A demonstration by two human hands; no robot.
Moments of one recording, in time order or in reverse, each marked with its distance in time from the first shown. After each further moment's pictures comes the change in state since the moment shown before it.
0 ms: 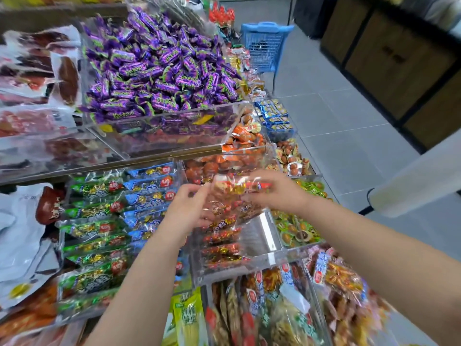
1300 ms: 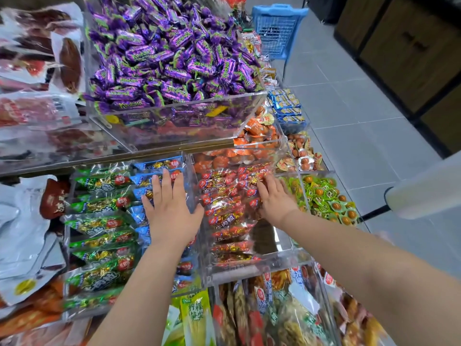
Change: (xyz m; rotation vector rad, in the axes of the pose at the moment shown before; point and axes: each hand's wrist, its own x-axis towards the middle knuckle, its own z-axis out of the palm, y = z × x) left_hand 0.034 -0.056 -0.029 1.010 0.400 0.283; right_hand 0.030 0.105 0.061 -1.138 -0.156 0.325
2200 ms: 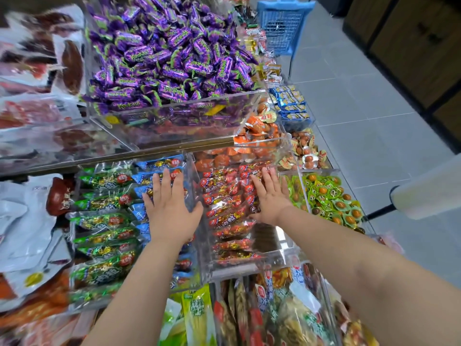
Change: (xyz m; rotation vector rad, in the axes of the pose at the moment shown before) left_hand -0.001 0.000 -0.002 -0.020 0.001 -0.005; right_hand 0.009 -0.005 0.003 0.089 -0.105 0.012
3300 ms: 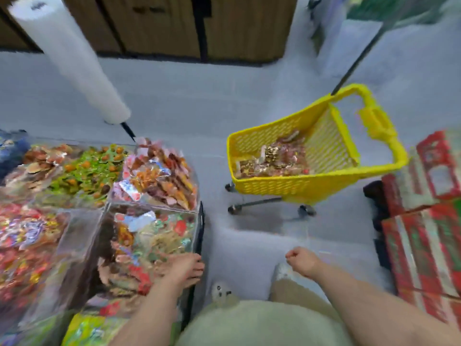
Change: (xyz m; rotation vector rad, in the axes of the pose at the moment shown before) left_hand -0.316 0.068 0.181 -0.046 -1.342 0.078; right_hand -0.566 -0.106 0.288 1.516 -0.087 1.392
